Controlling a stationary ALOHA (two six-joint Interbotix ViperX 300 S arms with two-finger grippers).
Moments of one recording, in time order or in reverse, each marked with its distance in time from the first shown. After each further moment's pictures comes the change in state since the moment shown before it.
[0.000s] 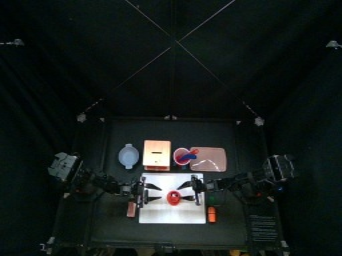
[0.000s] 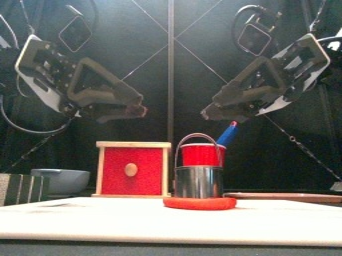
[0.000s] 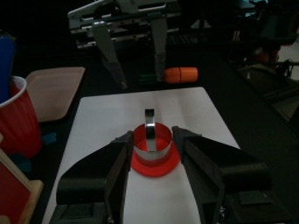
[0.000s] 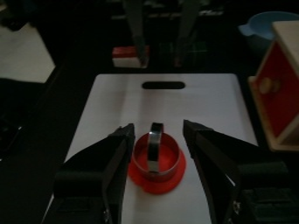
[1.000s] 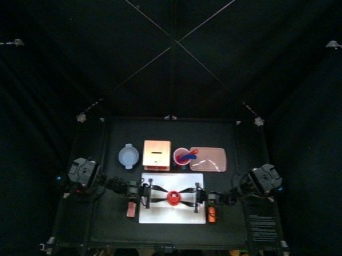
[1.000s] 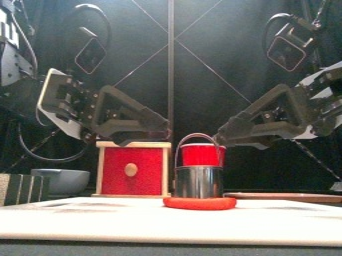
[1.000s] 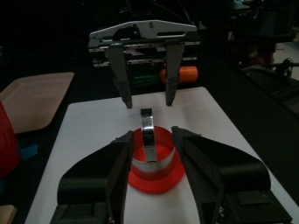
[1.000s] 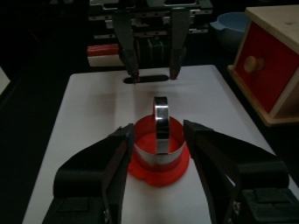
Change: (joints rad) left arm 0.091 0.222 -0.104 0.138 -0.160 -0.060; right arm 0.215 0.270 0.005 0.472 -0.405 -0.186
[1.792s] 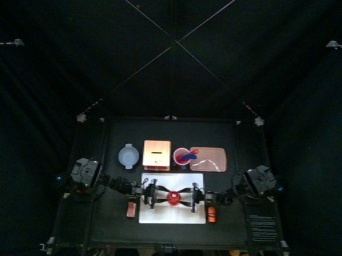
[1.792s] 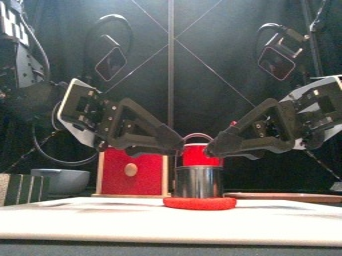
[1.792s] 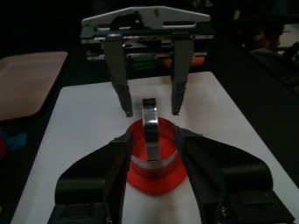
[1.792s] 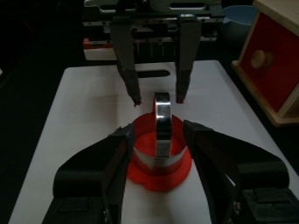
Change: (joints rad) left arm 0.011 0.021 -0.072 -0.020 0.152 -0.008; right arm -0.025 0.060 -0.040 -0.037 0.000 0.008
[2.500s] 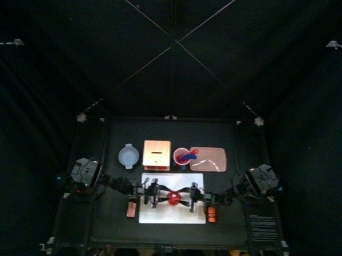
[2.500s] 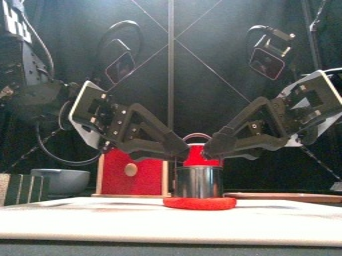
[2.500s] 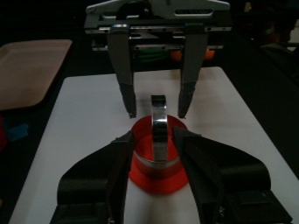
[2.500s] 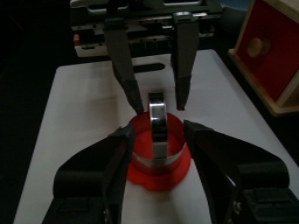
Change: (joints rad) left arm 0.002 -0.002 -0.029 -0.025 0.069 0.003; right arm 0.000 -0.035 -0.025 0.074 0.107 -0.020
